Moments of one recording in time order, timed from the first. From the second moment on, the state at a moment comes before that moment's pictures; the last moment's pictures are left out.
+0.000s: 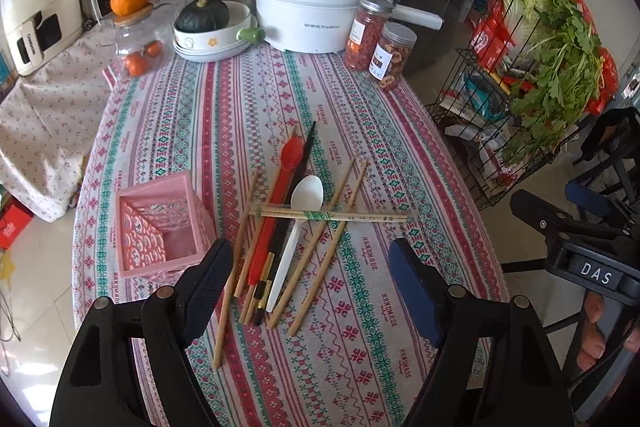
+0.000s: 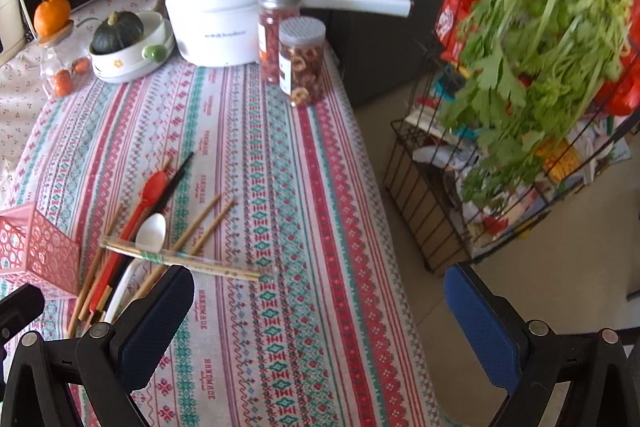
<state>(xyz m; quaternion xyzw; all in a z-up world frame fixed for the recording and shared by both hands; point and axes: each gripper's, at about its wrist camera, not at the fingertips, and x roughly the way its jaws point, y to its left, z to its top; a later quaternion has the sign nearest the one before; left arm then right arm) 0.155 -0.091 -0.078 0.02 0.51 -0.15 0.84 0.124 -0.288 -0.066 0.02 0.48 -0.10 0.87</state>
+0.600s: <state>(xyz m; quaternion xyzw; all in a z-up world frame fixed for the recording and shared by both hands) 0.215 -0.214 -0.205 0.24 0.53 -0.33 0.74 0.132 -0.342 -0.103 0.08 0.54 -0.10 0.84</state>
